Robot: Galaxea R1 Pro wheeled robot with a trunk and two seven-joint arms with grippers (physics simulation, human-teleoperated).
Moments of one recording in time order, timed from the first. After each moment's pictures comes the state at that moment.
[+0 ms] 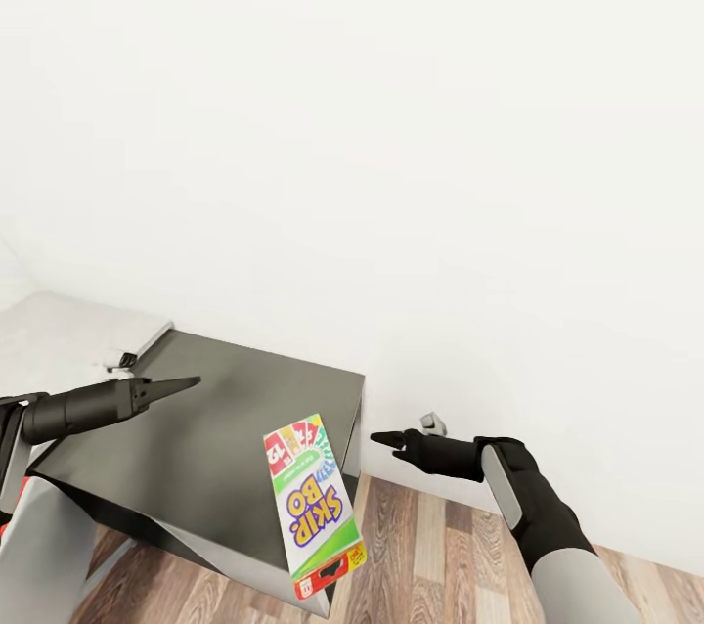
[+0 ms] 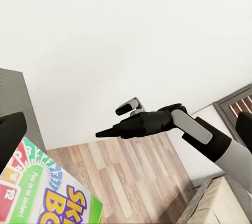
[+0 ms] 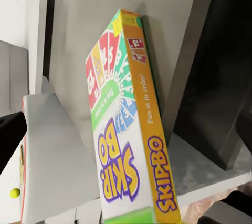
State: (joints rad) left arm -0.52 0.33 0.38 -1.40 0.05 1.03 -1.57; right arm -0.57 0.03 -0.10 -0.89 -0.27 0.90 0.77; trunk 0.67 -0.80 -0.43
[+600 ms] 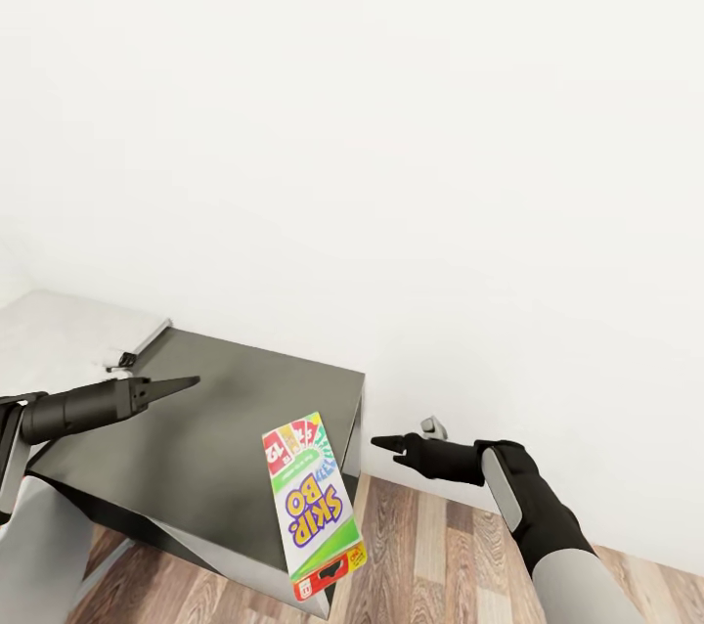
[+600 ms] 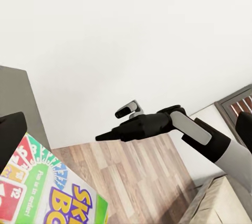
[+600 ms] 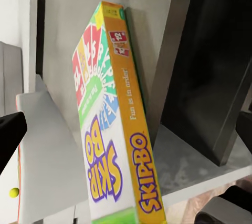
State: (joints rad) left arm -0.52 0.33 0.38 -1.40 0.05 1.04 -1.57; right arm -0.57 0.03 -0.10 -0.86 -0.27 0.90 0.77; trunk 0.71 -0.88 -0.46
